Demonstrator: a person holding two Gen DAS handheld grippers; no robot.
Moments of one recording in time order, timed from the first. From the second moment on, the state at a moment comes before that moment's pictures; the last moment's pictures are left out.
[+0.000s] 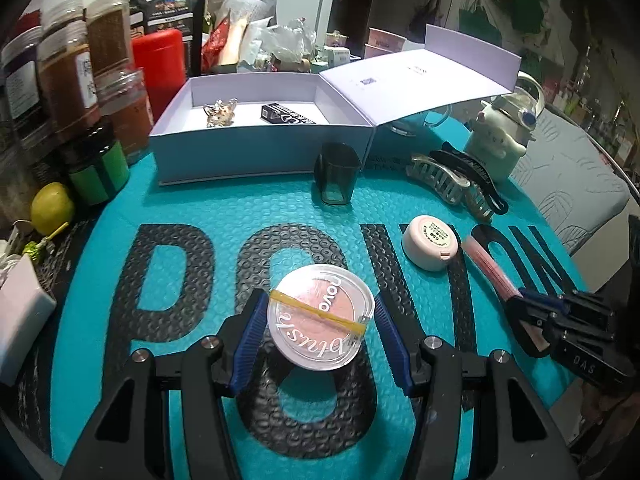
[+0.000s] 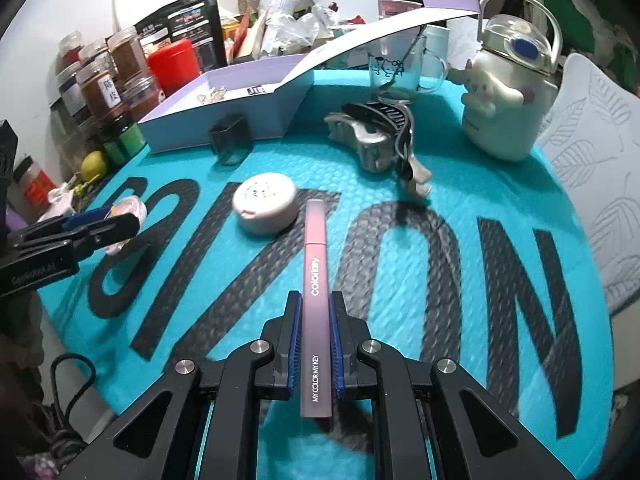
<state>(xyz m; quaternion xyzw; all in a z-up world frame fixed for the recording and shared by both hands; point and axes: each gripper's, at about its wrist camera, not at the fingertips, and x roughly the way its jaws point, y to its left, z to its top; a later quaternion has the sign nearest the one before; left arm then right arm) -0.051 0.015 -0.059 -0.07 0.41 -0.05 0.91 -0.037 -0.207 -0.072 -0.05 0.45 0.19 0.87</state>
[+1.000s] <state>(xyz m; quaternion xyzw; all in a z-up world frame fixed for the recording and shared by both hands) -0.072 0.064 -0.020 -0.09 0.39 0.01 0.92 -0.060 -0.151 -0.033 -0.05 0.40 0.29 0.87</state>
